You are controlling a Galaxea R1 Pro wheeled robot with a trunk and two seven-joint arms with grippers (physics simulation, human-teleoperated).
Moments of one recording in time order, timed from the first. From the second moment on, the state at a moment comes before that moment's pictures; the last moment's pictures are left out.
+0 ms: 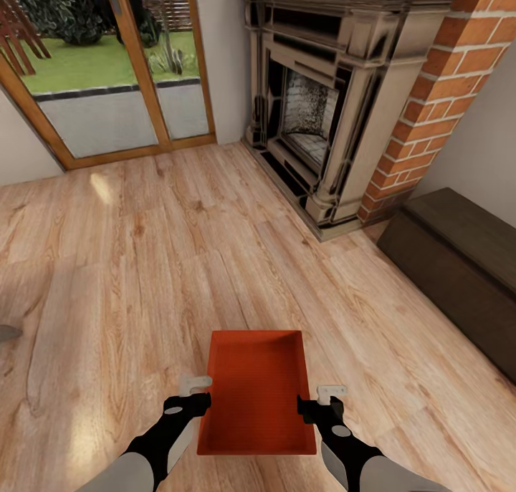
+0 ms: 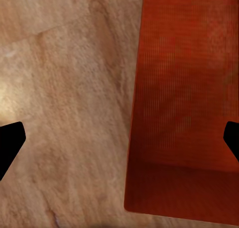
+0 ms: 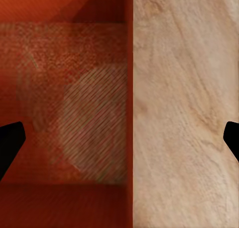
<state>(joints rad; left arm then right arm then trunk) -0.60 -0.12 0.03 -0.32 0.01 0.06 0.21 -0.65 0.13 -0.07 -0.09 0.12 -0.26 -0.12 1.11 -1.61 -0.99</state>
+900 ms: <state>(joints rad) -0.61 -0.12 0.03 -0.32 0.01 0.05 0.21 -0.65 0.13 -0.07 -0.09 0.12 -0.26 -0.12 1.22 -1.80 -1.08</state>
